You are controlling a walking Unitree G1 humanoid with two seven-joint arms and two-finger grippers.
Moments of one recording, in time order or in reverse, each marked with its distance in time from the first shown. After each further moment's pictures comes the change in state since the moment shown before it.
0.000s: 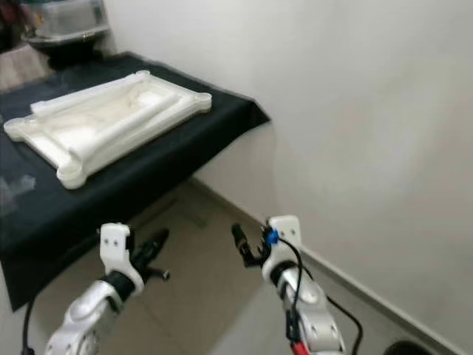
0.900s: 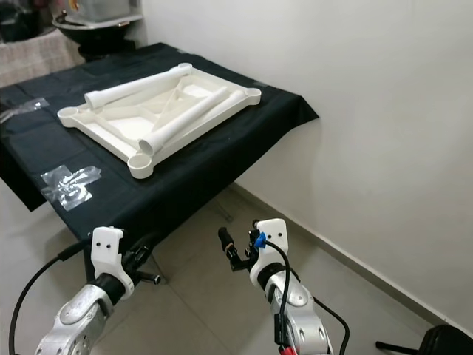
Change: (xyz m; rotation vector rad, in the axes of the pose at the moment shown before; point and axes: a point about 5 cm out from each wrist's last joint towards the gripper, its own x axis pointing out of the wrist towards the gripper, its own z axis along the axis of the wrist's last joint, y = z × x) left arm -0.007 0.002 -0.004 0.059 0.038 0.007; right arm -0.002 0.007 -0.001 -0.011 0.003 0.025
